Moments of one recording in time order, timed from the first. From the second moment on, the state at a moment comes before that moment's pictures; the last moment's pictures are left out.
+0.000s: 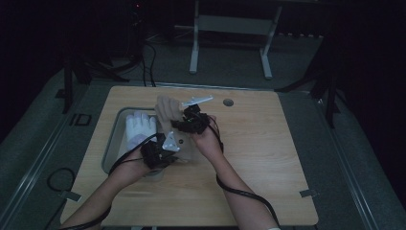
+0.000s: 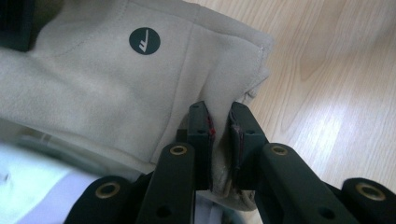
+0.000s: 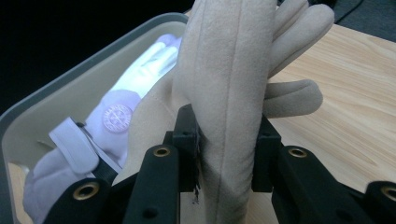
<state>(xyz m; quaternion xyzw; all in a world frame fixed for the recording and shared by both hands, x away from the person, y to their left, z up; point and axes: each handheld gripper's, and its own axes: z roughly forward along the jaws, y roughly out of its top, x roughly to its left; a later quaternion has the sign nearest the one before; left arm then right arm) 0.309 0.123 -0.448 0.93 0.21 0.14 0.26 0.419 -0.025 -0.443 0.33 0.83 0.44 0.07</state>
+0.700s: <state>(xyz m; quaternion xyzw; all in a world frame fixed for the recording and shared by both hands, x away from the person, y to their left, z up) 0.292 0.197 -0.454 0.92 0.27 0.15 0.24 0.419 0.066 -0.451 0.29 0.85 0.44 0.03</state>
